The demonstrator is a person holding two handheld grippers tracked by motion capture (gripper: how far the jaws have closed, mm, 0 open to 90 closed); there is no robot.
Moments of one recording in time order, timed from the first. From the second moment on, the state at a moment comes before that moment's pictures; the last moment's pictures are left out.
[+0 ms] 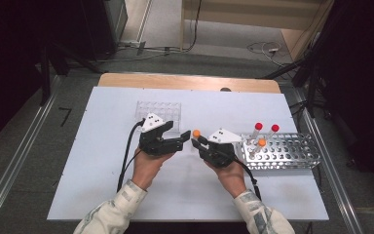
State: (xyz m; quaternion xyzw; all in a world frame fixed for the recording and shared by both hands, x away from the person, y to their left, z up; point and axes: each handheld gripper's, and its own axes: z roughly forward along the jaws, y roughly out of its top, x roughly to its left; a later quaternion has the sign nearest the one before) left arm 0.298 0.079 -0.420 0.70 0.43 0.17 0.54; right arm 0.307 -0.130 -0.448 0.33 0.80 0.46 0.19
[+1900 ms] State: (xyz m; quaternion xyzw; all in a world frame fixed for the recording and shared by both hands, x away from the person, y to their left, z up) left arm 0.345 0.140 -0.378 0.64 0.50 0.24 0.53; right arm 0.280 -0.169 -0.437 0.32 0.80 0.48 0.16
